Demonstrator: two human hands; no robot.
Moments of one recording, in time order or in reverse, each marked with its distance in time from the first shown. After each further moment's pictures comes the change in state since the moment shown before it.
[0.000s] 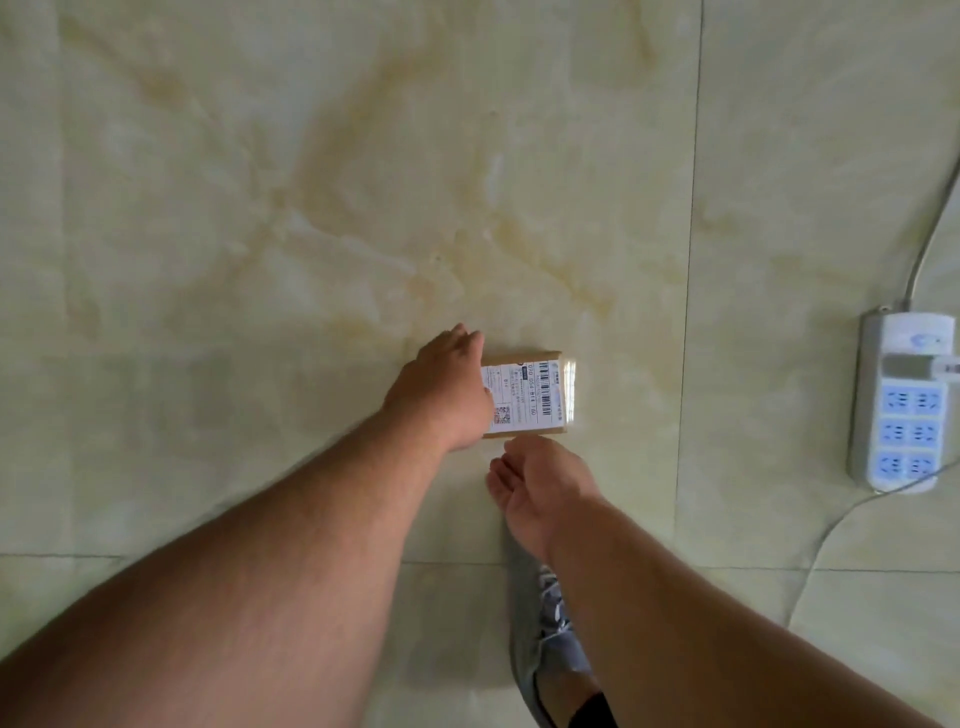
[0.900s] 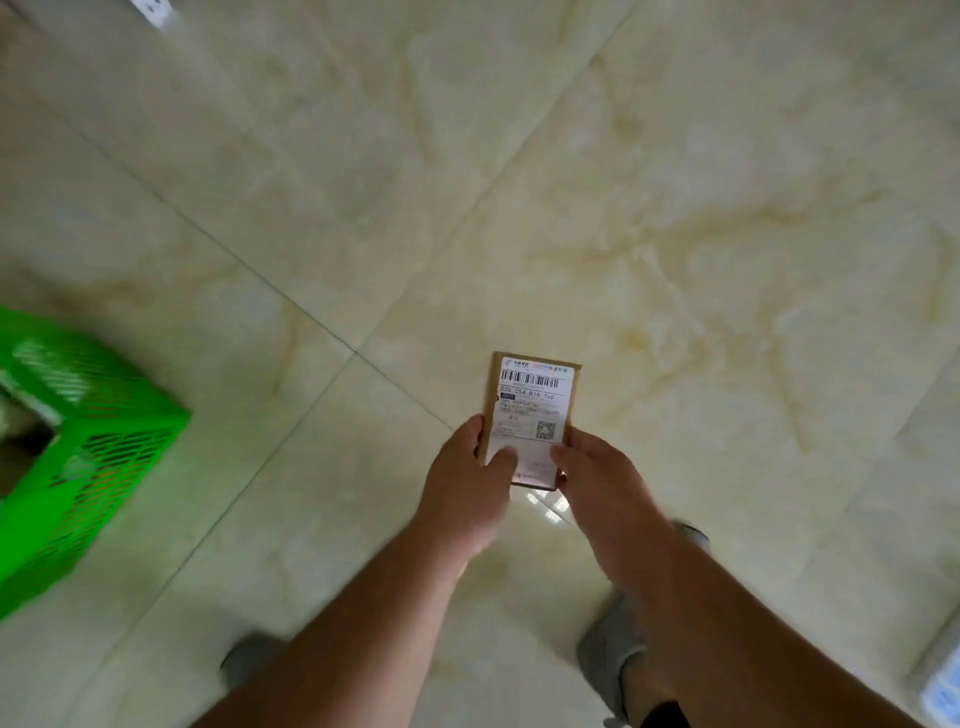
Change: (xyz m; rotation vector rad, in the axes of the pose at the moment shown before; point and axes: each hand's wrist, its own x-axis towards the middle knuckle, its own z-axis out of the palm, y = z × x) left_hand -0.318 -0.215 0.017 -1.321 0.468 -0.445; right_hand -0.160 0.217 0.116 -1.335 -0.263 -0.551
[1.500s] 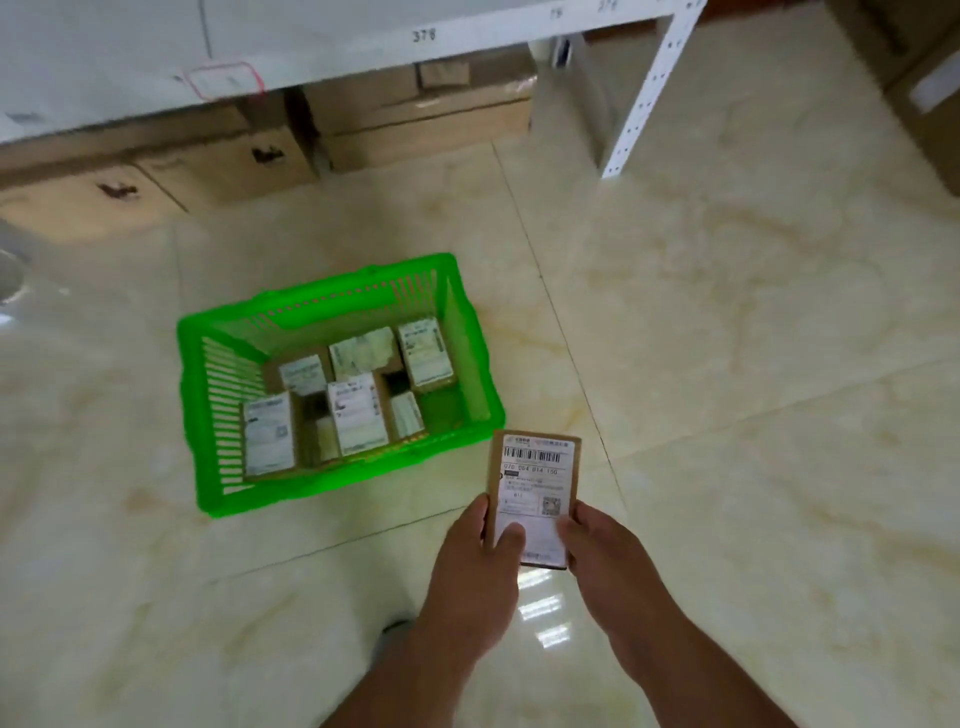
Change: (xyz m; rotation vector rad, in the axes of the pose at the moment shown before) left_hand -0.149 -0.131 -0.340 -0.530 0.398 -0.060; right_hand -0.193 -0.097 0.354 -0.675 -0.299 -0.241
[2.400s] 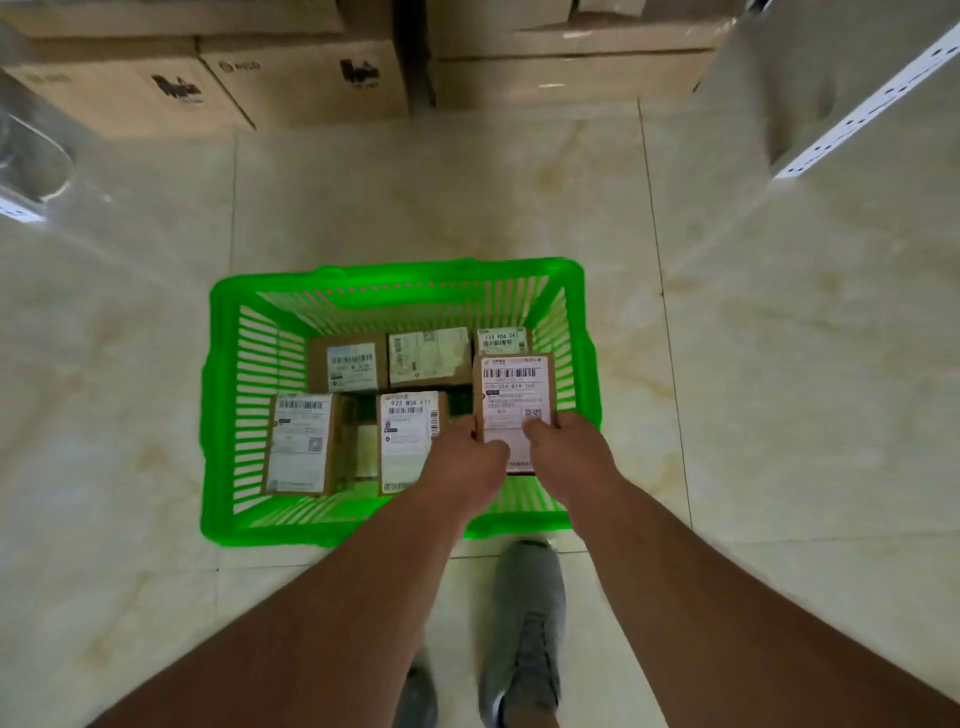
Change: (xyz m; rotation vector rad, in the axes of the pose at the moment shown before) left_hand 0.223 0.007 -0.100 -0.097 0.096 -0.263; right_hand 0.232 -0.116 0.126 -0.299 -0.034 -0.023
